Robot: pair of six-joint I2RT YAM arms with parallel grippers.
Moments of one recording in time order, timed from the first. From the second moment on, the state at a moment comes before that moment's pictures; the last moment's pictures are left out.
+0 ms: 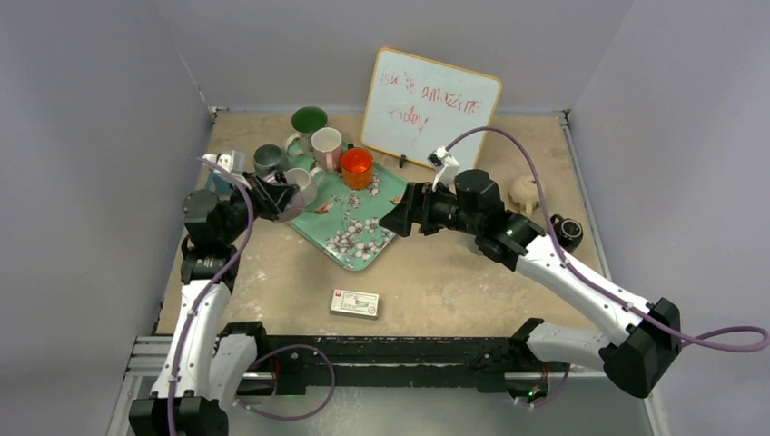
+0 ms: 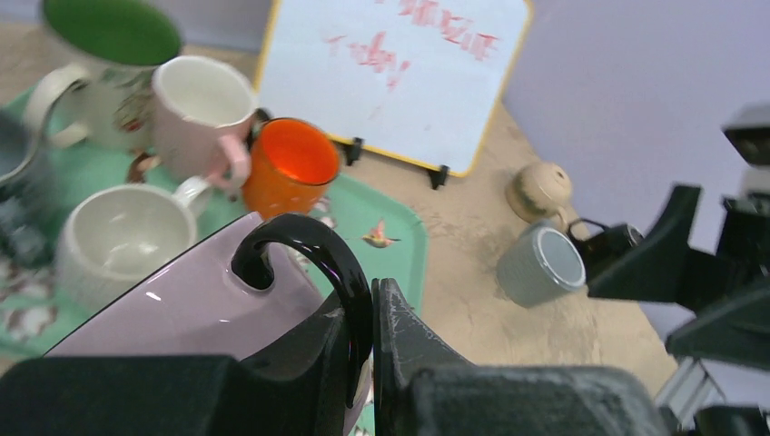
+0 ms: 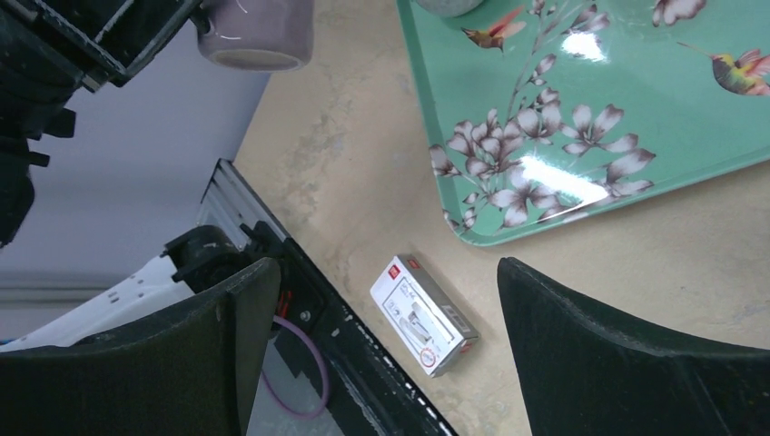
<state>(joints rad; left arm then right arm) 0.09 0.79 0.65 0.05 0.59 -0.48 0.71 1.14 0.96 -0.22 -0.27 0.63</state>
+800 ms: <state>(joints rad) -0.49 0.84 0.59 0.29 0.49 -0.11 0.65 1.31 1.36 -0.46 -0.46 0.65</state>
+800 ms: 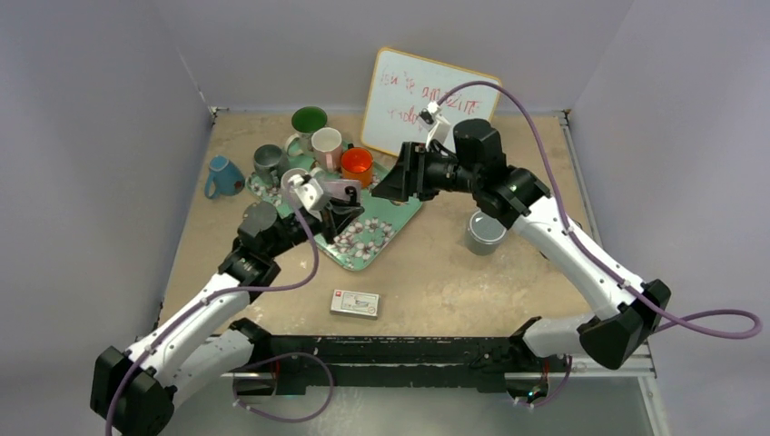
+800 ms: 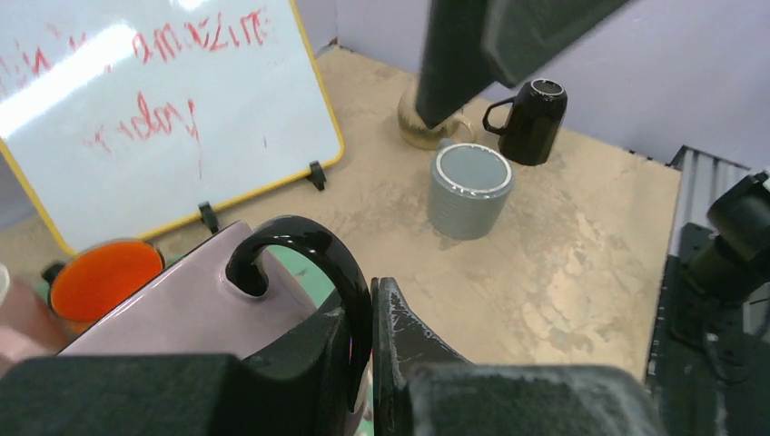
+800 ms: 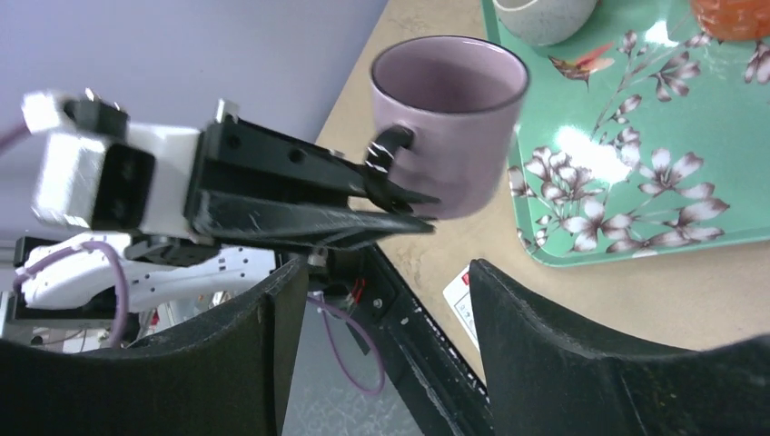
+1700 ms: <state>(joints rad) -0.72 1.07 0.63 0.35 0.36 0.47 0.60 1.57 1.51 -0.68 -0.57 0.59</state>
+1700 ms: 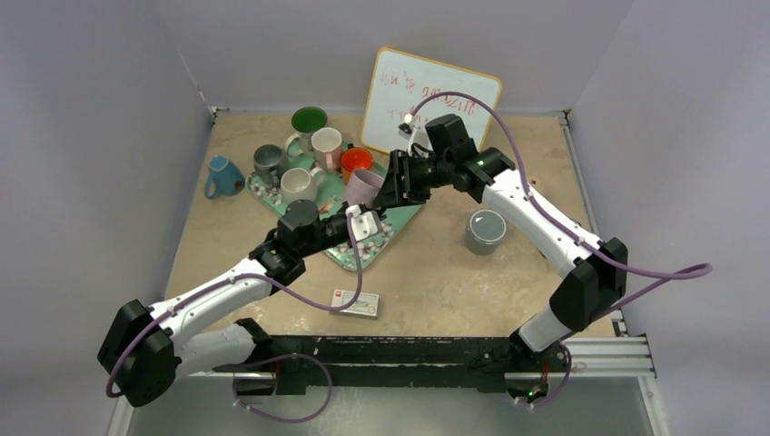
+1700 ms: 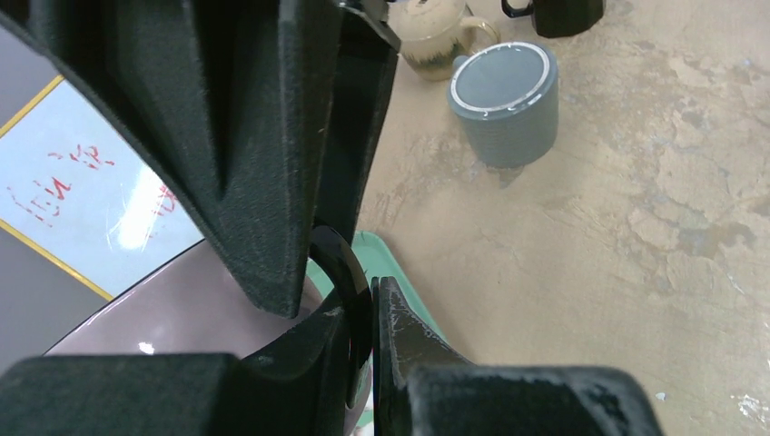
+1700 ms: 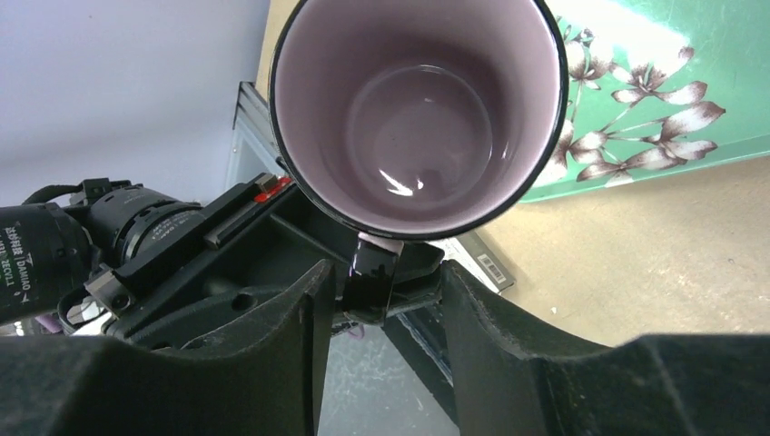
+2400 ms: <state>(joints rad) -0.75 1.09 0.65 0.26 0.27 0.47 0.60 1.61 1.44 -0.57 -0.63 0.61</state>
